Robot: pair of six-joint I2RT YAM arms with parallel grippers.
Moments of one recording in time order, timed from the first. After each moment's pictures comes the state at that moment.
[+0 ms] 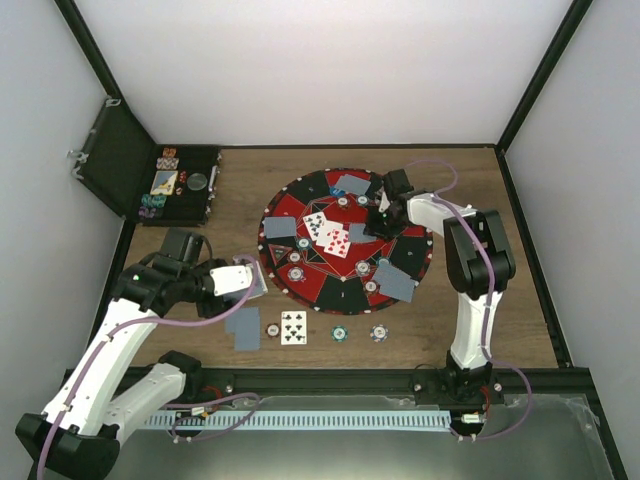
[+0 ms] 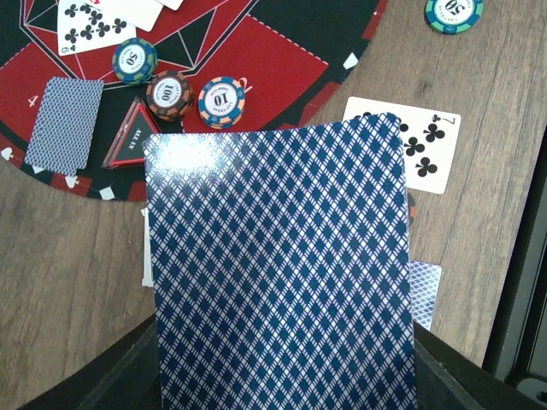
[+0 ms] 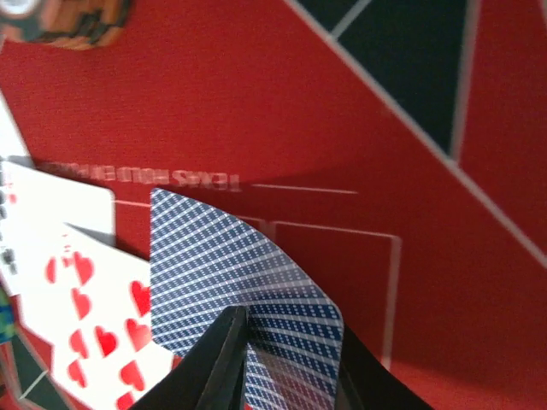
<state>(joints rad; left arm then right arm) -0.35 0.86 0.91 -1.13 0.31 0.92 0.29 1.99 1.34 -0.50 -0.33 0.44</state>
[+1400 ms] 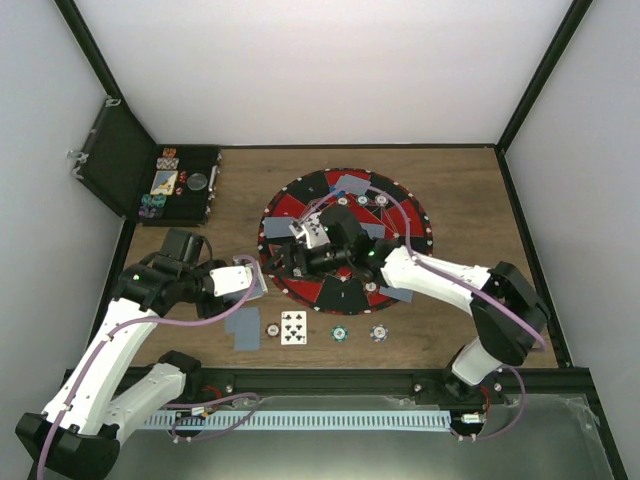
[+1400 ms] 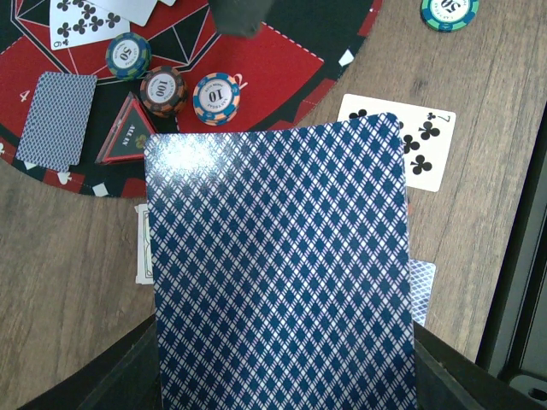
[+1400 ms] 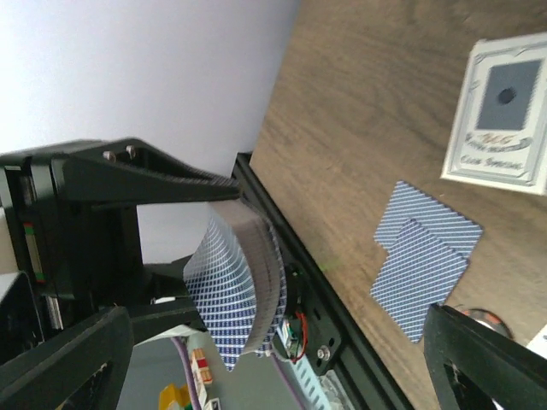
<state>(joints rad) -0.35 0.86 0.91 -1.14 0.32 0.92 0.85 1.56 1.05 -0.01 -0.69 0.88</state>
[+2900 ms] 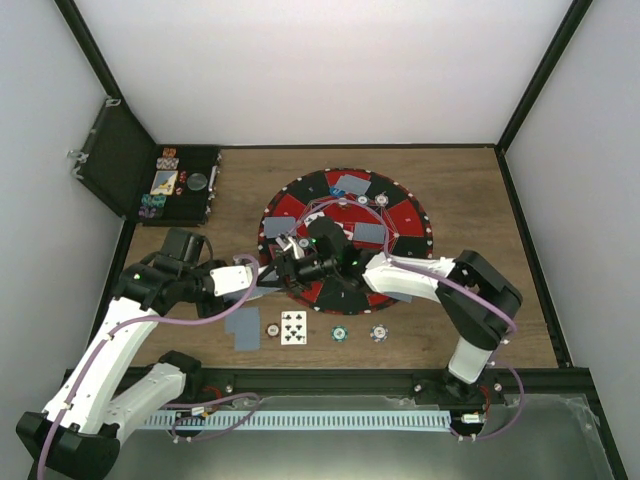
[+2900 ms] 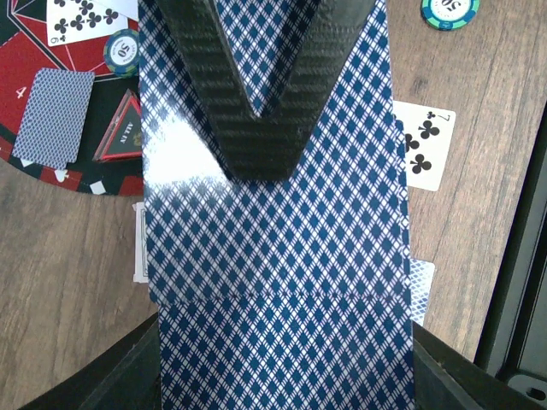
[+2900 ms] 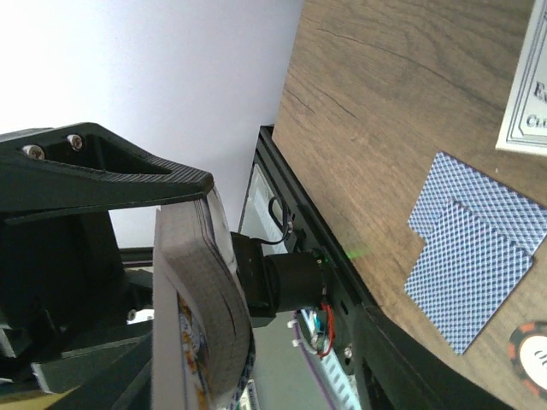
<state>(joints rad) -0.35 0.87 0.91 -1.14 0.32 0.92 0.90 1.73 1.01 0.27 -0.79 1.04</state>
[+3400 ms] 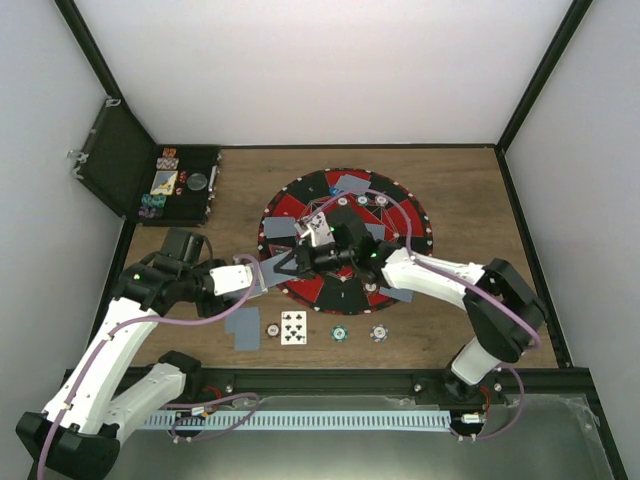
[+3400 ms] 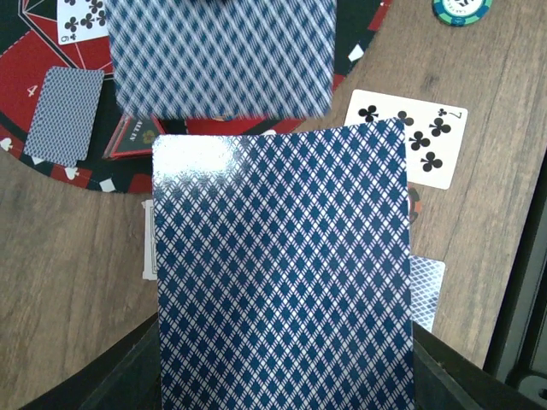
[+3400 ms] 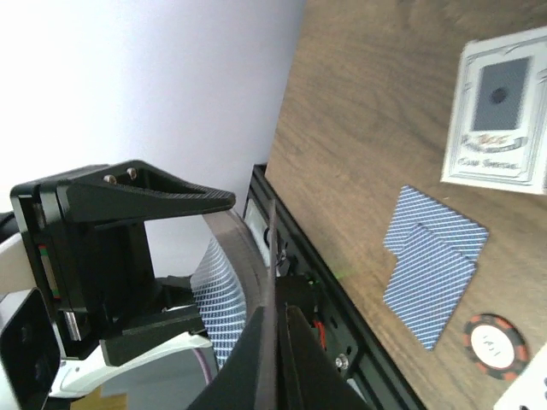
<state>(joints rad) -0.35 0.87 0.91 -1.13 0.30 0.92 0.84 1.61 0.99 0.17 -0.75 1.00</state>
